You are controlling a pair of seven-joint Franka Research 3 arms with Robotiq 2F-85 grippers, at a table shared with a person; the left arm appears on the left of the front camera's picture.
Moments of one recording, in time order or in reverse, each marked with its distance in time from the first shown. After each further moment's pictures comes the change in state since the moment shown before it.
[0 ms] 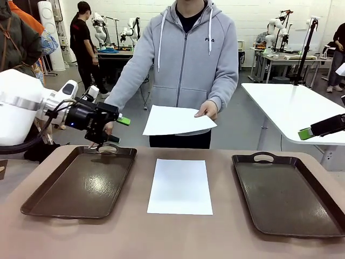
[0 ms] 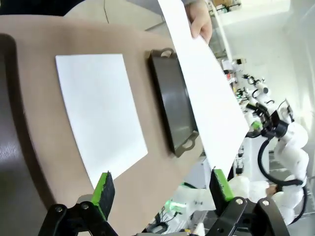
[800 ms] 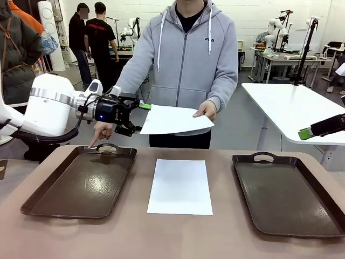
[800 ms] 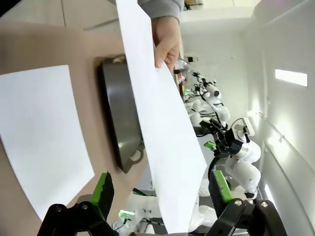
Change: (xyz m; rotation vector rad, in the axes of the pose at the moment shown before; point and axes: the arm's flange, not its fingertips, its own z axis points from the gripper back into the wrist) left arm 0.060 0.005 -0.072 -0.279 0.076 0.129; right arm 0.000 0.000 0.000 0.000 0.000 0.000
